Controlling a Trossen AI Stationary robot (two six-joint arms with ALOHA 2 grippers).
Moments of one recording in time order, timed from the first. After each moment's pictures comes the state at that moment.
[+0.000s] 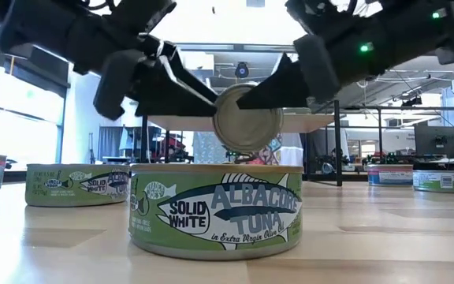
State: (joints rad) left arm -0.41 1.71 0.69 0.56 -0.63 0.29; right arm 0.41 1.77 0.76 0.62 0.74 -0.04
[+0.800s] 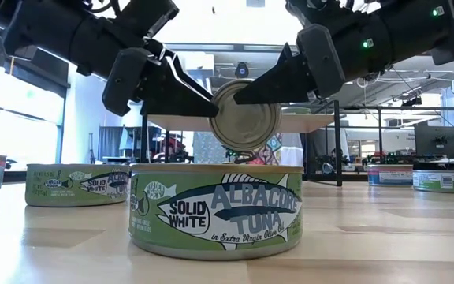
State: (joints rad) left arm -0.36 1.71 0.69 0.57 -0.63 0.21; right arm 0.42 1.77 0.76 0.66 0.64 -0.07
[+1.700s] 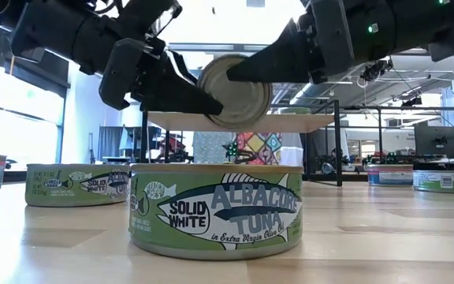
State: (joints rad) left arm -0.36 1.71 0.69 0.59 -0.54 0.21; right arm 0.43 1.77 0.76 0.76 0.57 -0.16
